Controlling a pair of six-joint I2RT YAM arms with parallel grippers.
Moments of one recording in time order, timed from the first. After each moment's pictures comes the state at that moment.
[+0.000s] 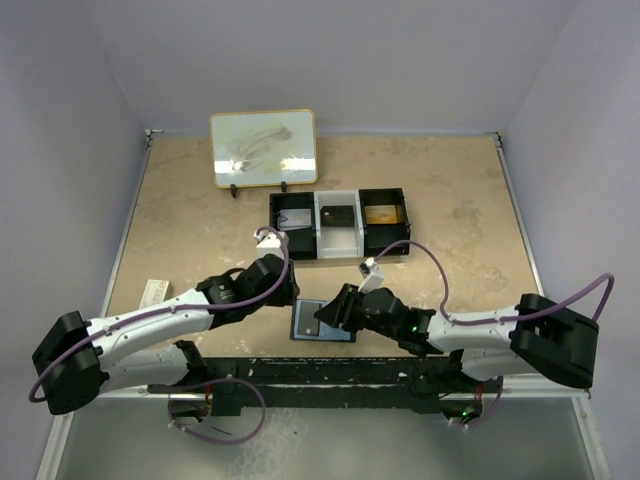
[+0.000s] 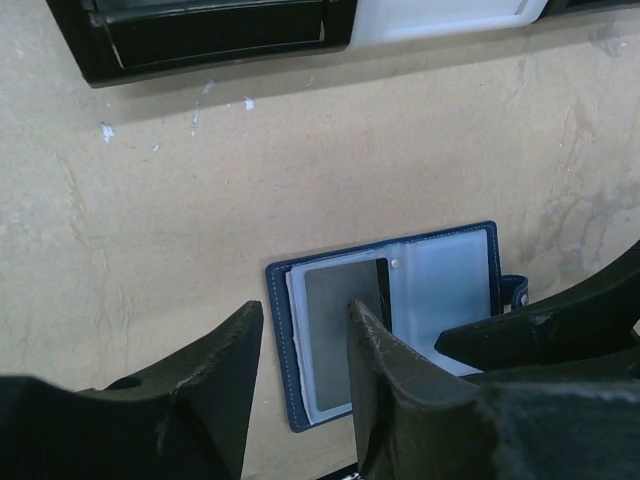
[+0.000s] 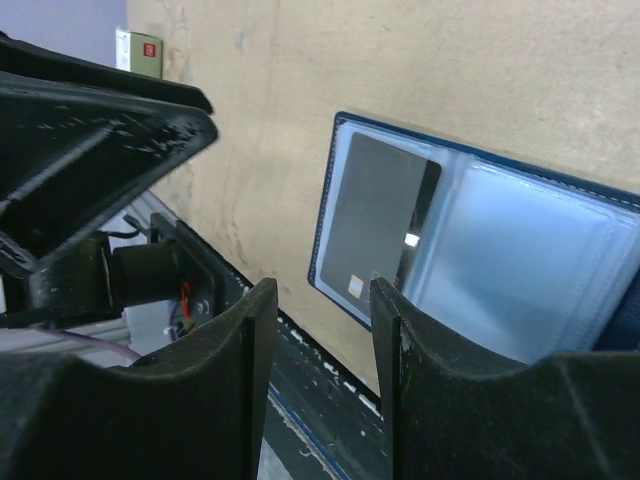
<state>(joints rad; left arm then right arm) -0.95 1.08 0.63 -0.36 -0.33 -0.77 1.13 1.24 0.29 0.46 0.16 1.16</state>
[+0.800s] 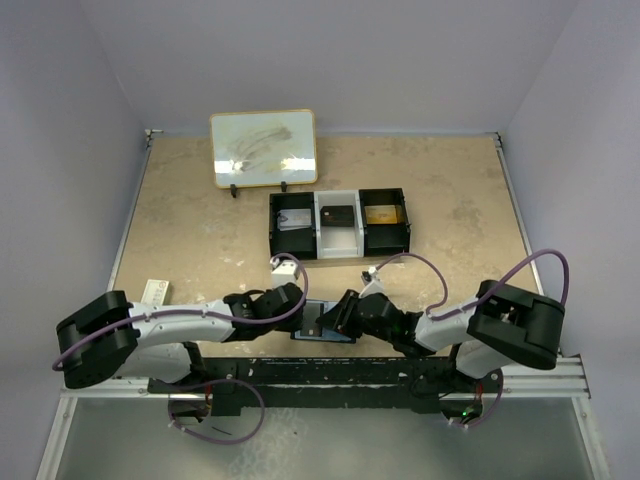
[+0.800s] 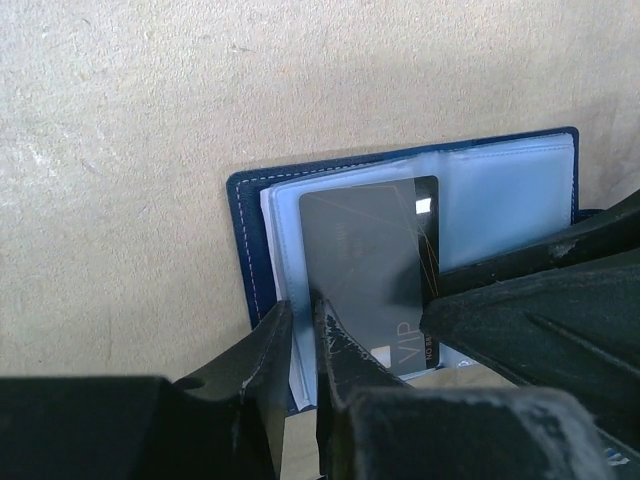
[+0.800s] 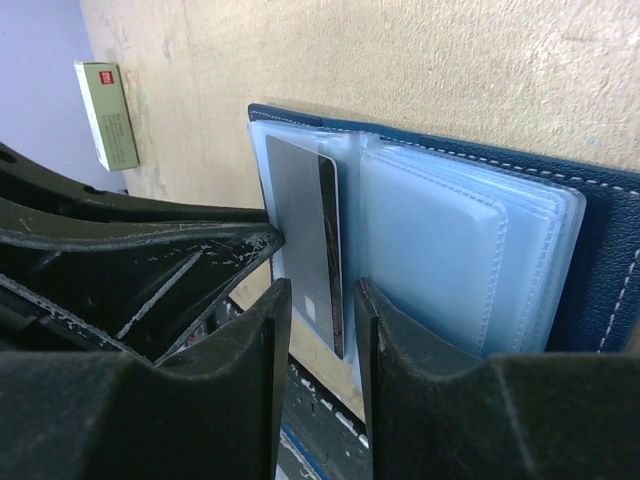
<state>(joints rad) -1.12 1.26 0.49 -0.17 -0.31 -0.93 1.12 1.46 0.24 0.67 0.16 1.34</state>
